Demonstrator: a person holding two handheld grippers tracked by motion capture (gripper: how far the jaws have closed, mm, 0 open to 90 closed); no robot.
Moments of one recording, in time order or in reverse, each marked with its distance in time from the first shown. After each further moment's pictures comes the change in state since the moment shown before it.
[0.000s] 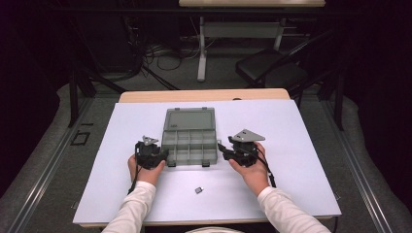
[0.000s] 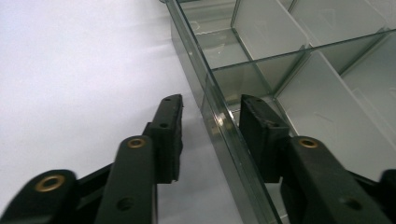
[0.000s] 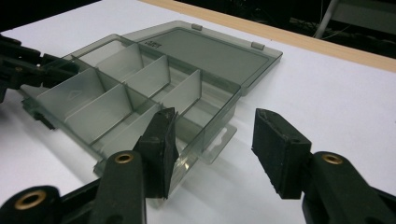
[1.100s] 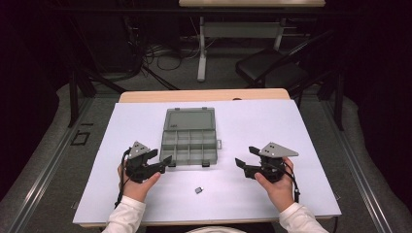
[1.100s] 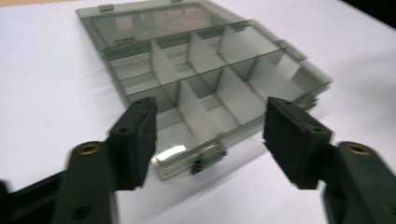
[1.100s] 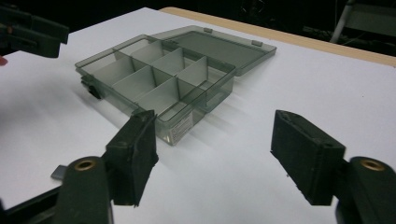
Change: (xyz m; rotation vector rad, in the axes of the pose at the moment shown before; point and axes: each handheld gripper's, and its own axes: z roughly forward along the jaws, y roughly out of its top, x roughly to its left) left arm -0.023 -0.005 -0.082 -0.166 -0.213 0.085; right arm -0.018 -0.024 -0.077 -0.054 0.090 -0.003
